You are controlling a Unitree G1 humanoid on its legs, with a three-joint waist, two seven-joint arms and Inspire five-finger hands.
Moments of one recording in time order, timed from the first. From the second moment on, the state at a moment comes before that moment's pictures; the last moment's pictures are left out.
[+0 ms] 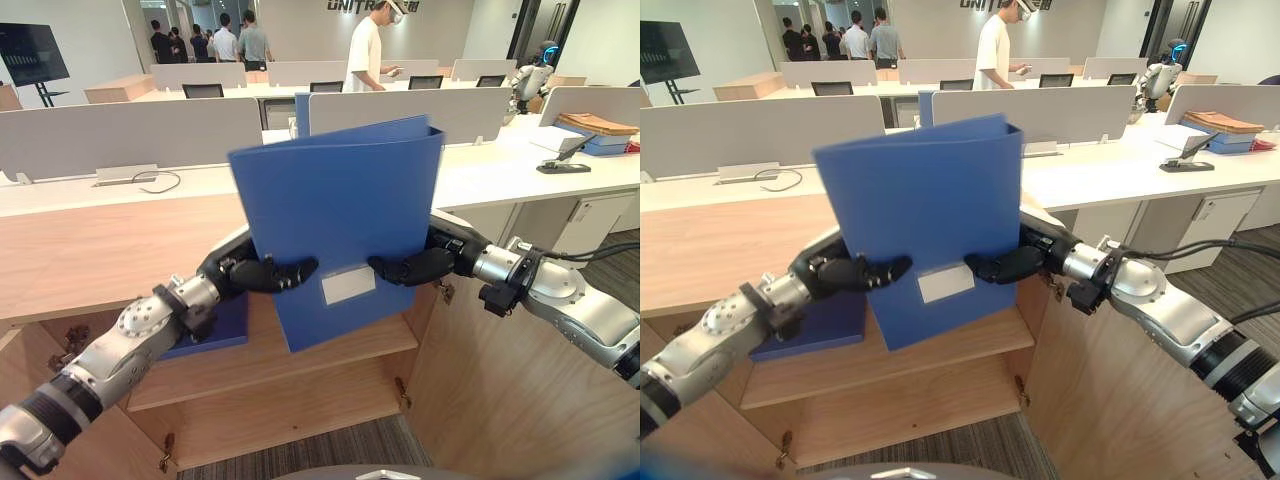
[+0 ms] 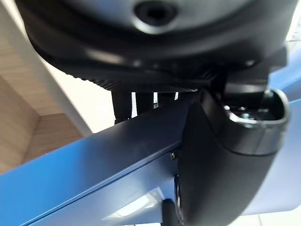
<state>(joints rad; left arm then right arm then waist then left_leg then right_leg) -0.17 1.05 -0.60 0.00 -0.99 -0.23 -0.32 -0.49 -1.11 0.63 -0.07 0.66 -0.12 0.29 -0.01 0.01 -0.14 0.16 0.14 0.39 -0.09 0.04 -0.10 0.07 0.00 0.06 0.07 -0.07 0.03</state>
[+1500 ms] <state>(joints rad) 0.08 0.15 0.20 1.18 0.28 -0.02 0.01 -0.34 -0.66 0.81 0.12 -0.30 -0.20 0.17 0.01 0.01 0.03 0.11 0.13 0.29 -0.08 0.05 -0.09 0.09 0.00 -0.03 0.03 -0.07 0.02</state>
